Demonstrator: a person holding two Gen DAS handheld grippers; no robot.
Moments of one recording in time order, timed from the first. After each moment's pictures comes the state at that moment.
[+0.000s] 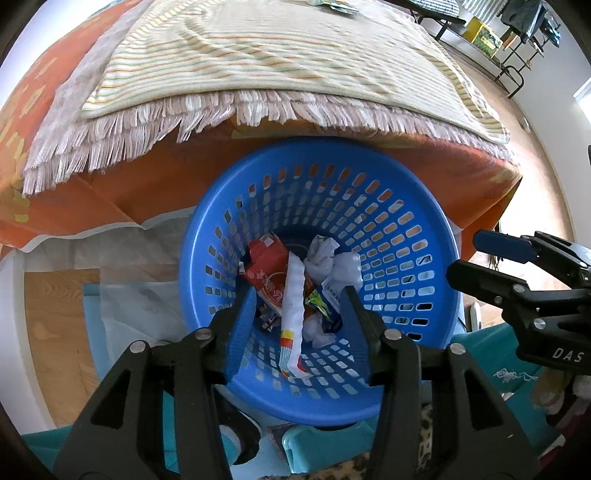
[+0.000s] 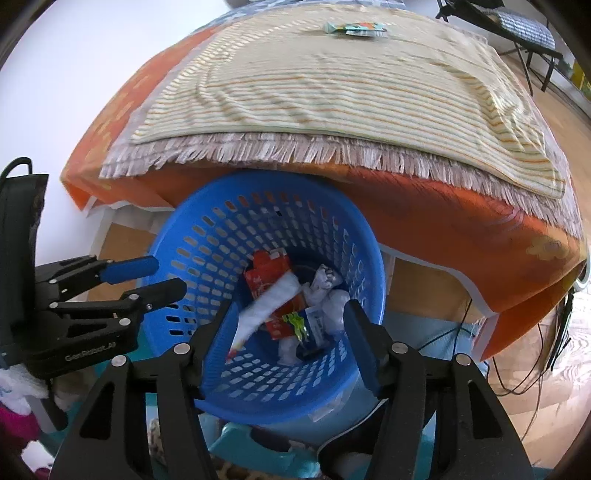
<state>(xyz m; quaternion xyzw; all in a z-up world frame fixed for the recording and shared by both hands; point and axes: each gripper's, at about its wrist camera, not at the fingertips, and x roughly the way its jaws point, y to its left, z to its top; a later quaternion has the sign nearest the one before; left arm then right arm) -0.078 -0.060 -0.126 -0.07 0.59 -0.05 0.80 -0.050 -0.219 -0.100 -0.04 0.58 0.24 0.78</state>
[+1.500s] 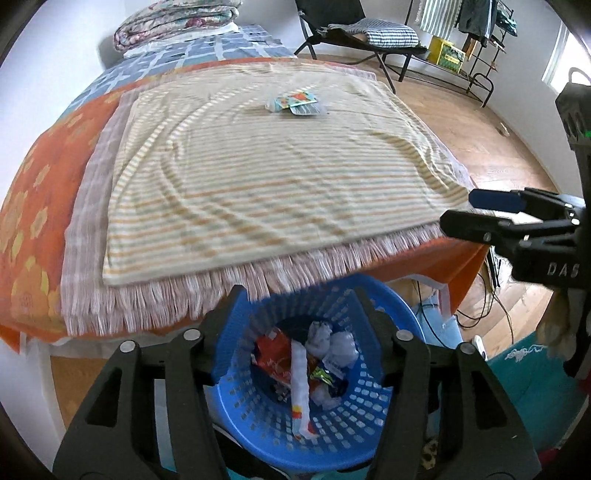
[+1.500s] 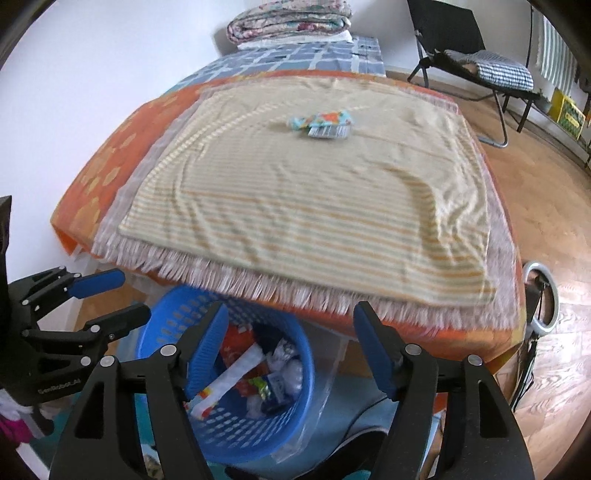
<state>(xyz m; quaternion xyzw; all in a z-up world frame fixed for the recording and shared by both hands) -0.024 -0.075 -0.038 -0.01 0.50 -0.08 0.86 0.017 -0.242 -0.019 -0.05 0.50 0.20 0.84</state>
